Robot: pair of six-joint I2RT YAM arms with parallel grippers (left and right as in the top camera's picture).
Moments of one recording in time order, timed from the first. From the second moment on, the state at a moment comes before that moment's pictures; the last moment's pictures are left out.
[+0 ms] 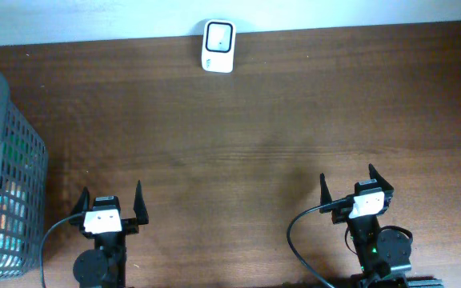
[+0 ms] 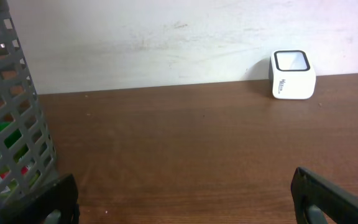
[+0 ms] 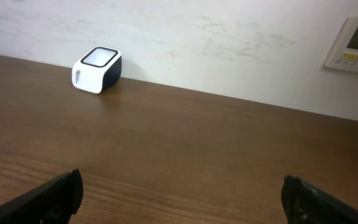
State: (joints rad) left arm 0.10 0.01 0.01 -0.08 0.02 0.09; right arm 0.07 0.01 0.01 -0.07 -0.03 -0.13
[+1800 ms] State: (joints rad) left arm 0.10 0.01 0.01 -0.08 0.02 0.09; right arm 0.07 0.01 0.01 -0.07 -0.03 -0.13
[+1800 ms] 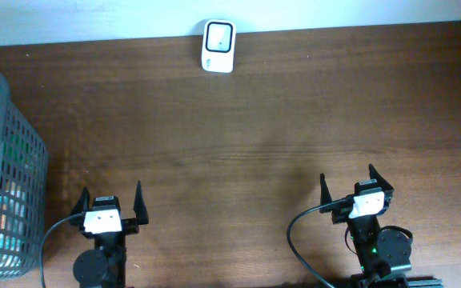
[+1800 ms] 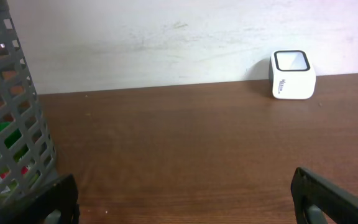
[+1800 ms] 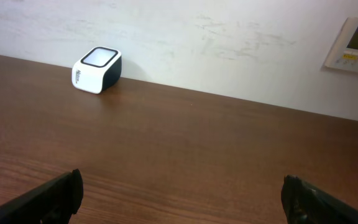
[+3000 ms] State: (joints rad) left arm 0.10 0.15 0.22 -0.19 0.04 0.06; right arm 0.07 0.01 0.01 -0.07 -0.03 -0.13
